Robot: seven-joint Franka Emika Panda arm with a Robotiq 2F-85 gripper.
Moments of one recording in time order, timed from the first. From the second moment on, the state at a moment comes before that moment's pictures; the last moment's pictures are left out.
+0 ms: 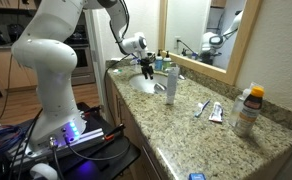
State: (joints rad) arm 0.25 0.62 -0.02 -1.79 -0.45 2.31 0.84
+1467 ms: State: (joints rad) arm 0.50 0.85 -0.31 -1.72 -0.65 2.57 1.37
